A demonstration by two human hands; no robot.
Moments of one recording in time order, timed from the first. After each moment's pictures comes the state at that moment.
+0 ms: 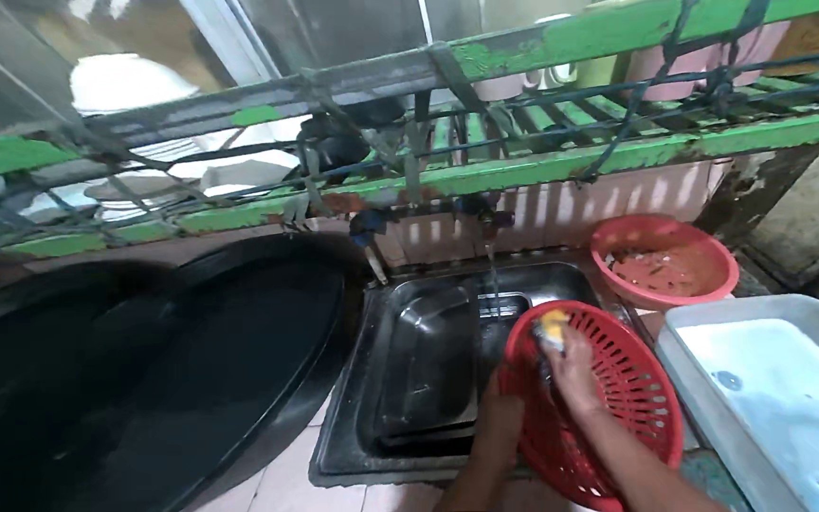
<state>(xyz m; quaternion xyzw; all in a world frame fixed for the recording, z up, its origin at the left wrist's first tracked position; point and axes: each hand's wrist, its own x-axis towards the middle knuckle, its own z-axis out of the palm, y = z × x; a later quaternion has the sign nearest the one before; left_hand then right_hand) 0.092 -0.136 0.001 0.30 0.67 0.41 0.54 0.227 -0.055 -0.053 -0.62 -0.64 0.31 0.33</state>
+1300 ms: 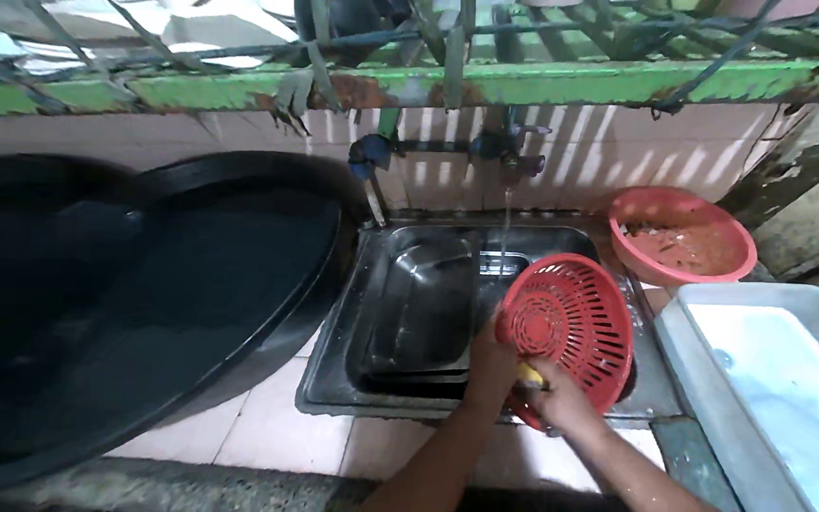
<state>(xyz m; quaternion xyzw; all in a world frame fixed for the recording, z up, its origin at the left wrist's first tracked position) 0.080 -0.128 0.013 0.41 0.73 0.33 0.43 0.227 -0.130 -0.049 -0.55 -0.70 0.45 0.09</state>
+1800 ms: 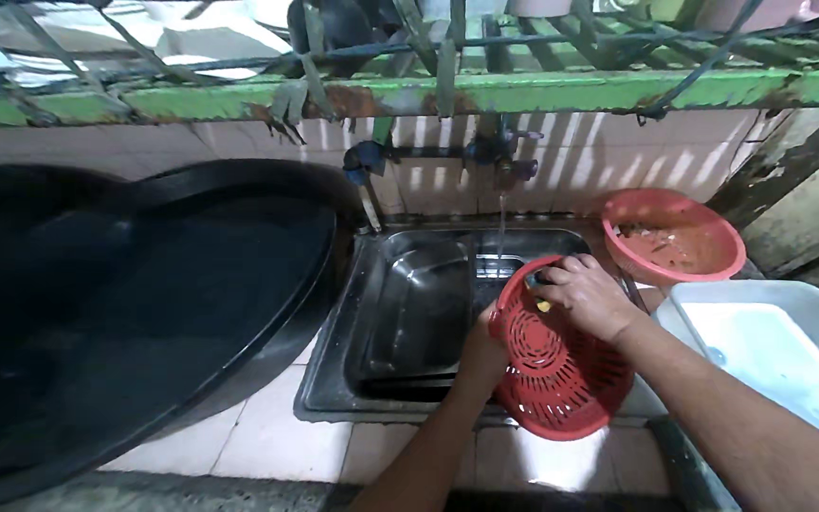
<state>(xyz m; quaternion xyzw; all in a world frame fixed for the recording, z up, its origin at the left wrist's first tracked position) 0.064 -0.118 0.010 0.44 0.70 0.33 0.46 0.261 -0.004 0.017 -0.29 -0.94 -0.07 0.12</state>
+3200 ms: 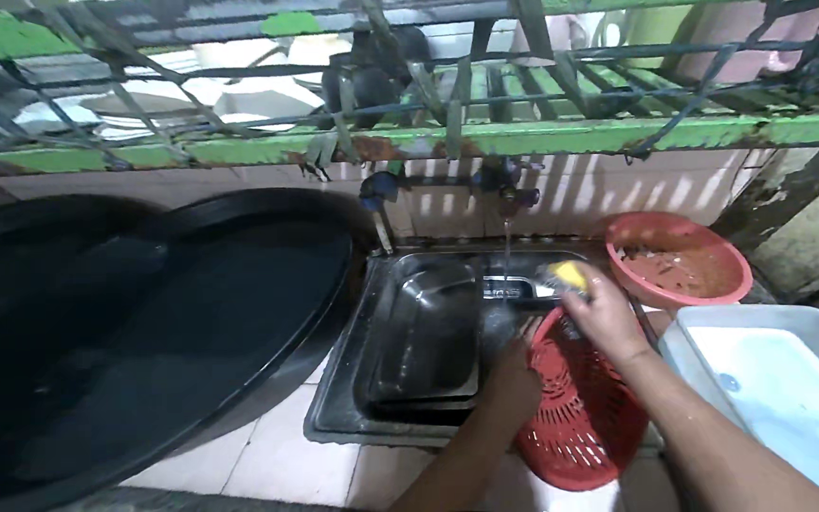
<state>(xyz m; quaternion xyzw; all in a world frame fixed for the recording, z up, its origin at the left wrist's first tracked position) 0.082 -0.125 0.048 0.59 0.65 0.23 0.42 0.240 -0.032 0.049 -0.52 -0.76 0.18 0.34</state>
